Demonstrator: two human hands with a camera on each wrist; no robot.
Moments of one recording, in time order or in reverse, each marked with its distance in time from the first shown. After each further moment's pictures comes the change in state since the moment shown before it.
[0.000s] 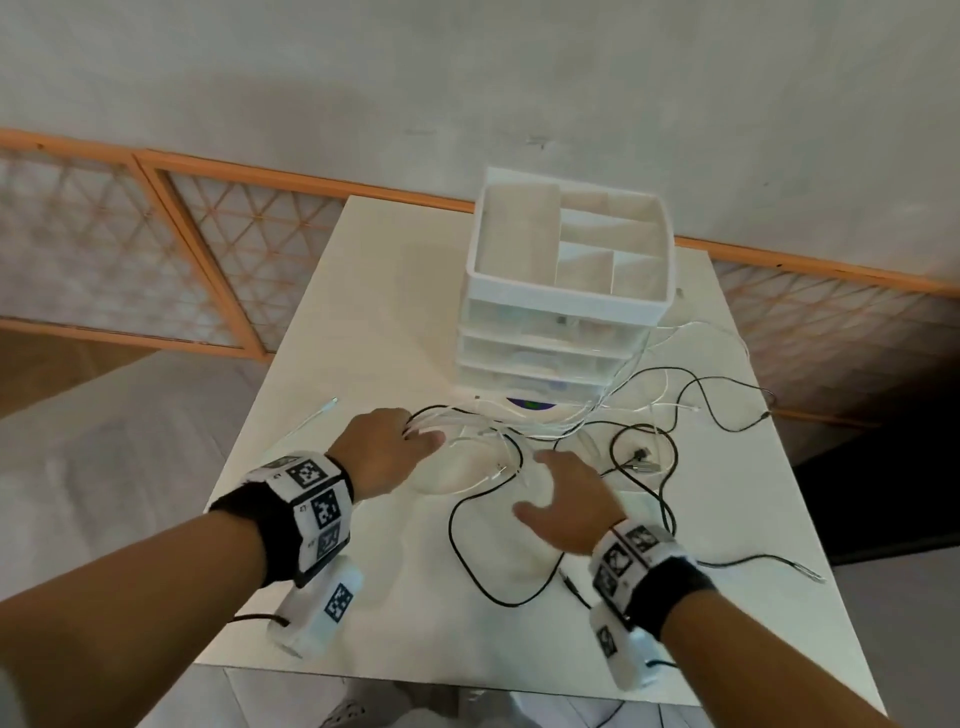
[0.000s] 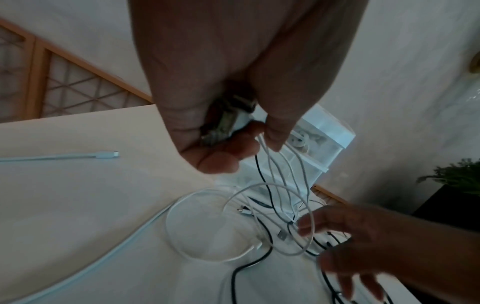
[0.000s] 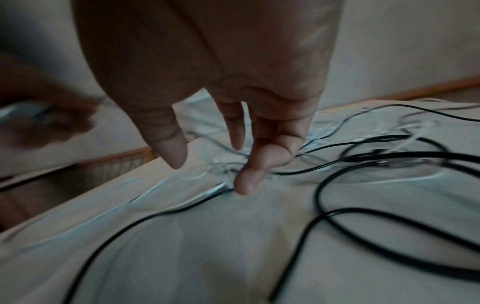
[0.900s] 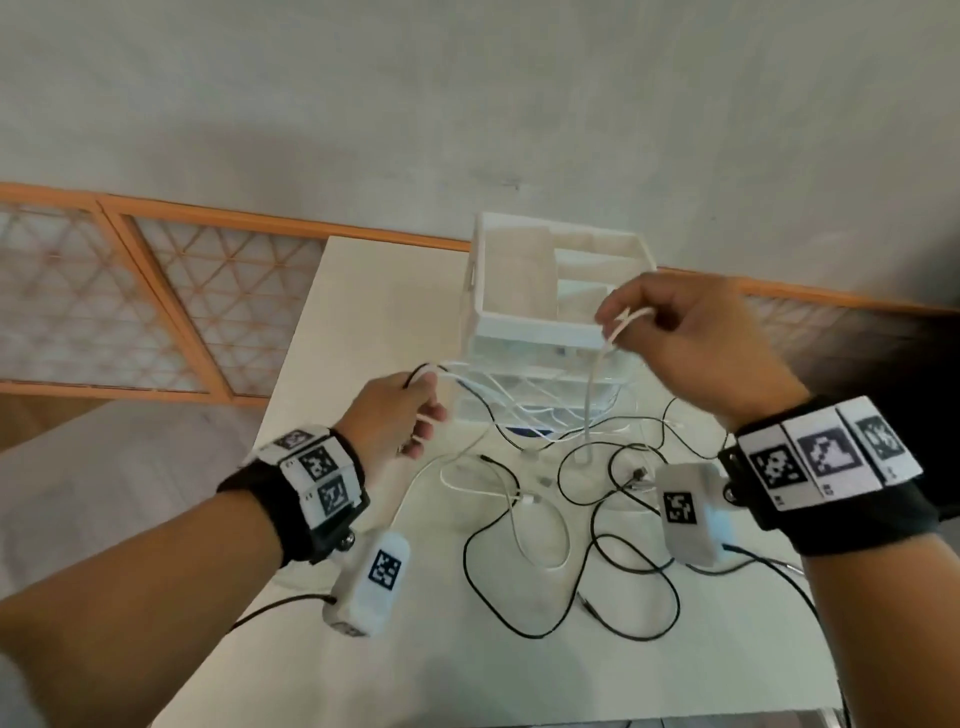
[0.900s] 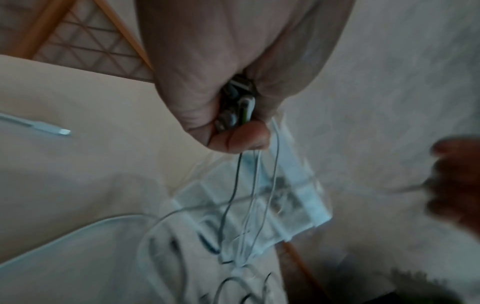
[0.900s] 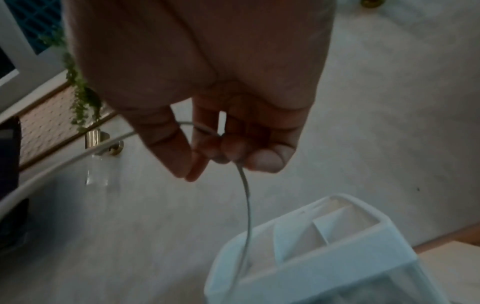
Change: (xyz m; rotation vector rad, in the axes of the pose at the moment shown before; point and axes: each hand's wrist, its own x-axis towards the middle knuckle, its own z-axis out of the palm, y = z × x) left_hand 0.017 0.025 -0.052 -0.845 0.015 0.001; right_hand -0.050 -0.094 -0.184 0.373 0.609 -0.413
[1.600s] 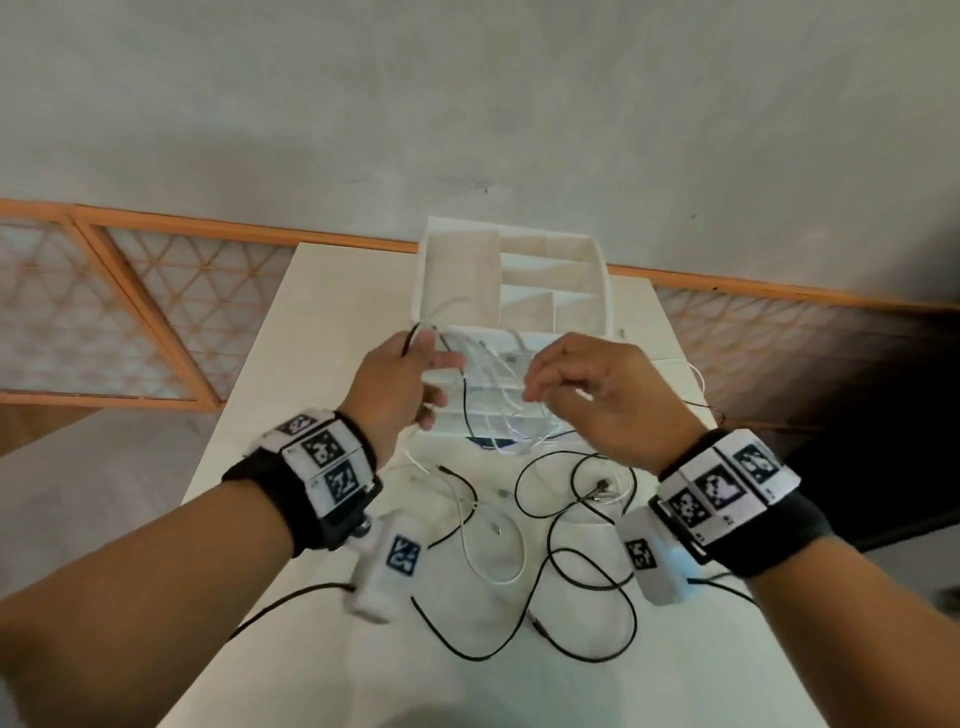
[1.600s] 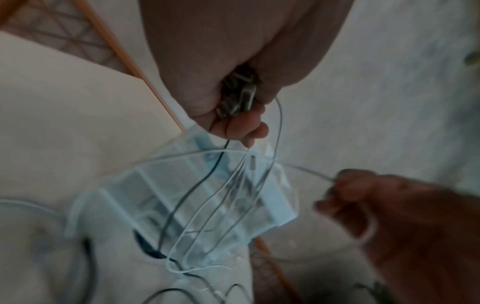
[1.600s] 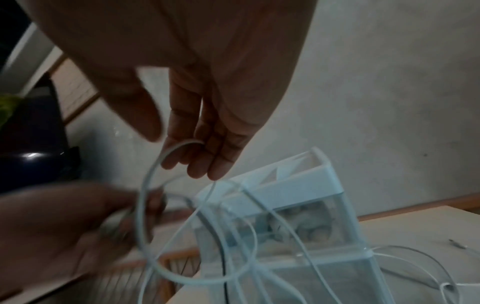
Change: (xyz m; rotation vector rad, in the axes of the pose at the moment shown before) left_hand 0.010 0.035 0.078 -0.089 0.041 0.121; right_hand -0.010 0.069 -0.002 0.105 -0.281 -0.190
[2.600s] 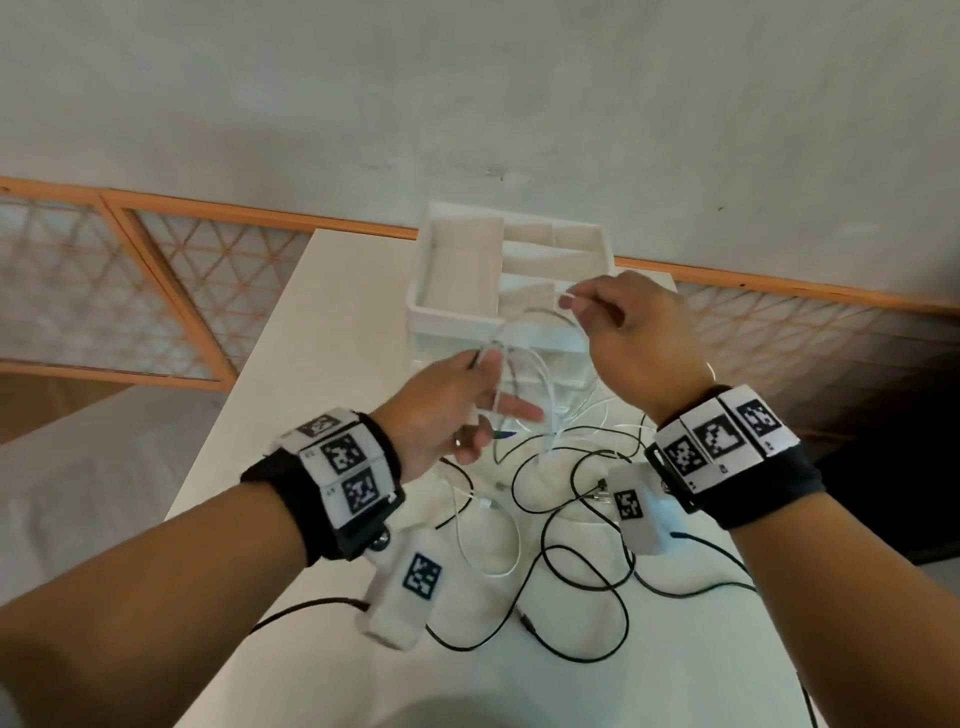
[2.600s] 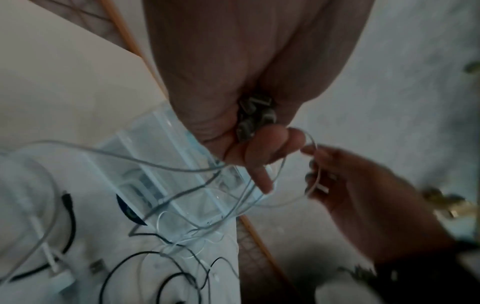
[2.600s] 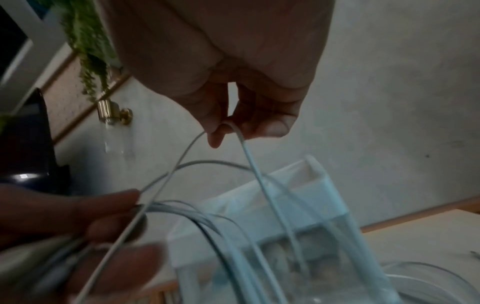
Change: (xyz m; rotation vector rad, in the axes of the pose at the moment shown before) left_hand -0.027 0.000 0.039 0.073 -0.337 -0.136; right_hand 0.030 0.022 -0.027 -0.254 0.346 0.100
